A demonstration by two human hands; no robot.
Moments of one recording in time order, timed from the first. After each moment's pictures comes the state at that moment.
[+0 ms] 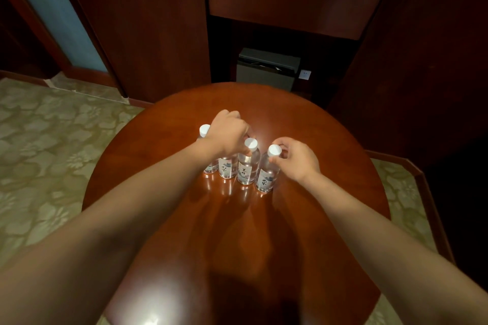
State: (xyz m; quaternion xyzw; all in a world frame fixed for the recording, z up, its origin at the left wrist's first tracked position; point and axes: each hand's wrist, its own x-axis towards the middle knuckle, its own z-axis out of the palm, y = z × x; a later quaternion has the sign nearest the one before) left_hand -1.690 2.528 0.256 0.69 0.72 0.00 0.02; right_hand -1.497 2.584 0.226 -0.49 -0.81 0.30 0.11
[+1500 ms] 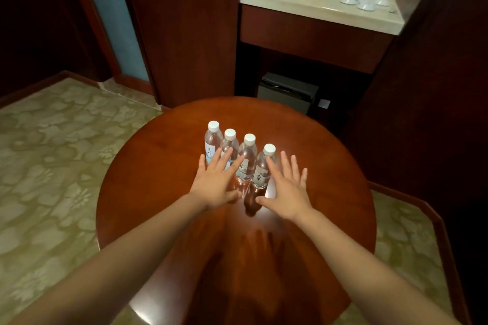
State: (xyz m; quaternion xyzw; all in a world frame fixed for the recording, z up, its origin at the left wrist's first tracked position) left_hand -1.591 2.398 0.221 0.55 0.83 0.02 0.07; right_hand -1.424 2.520 0.220 -0.34 -0.93 0.15 0.01
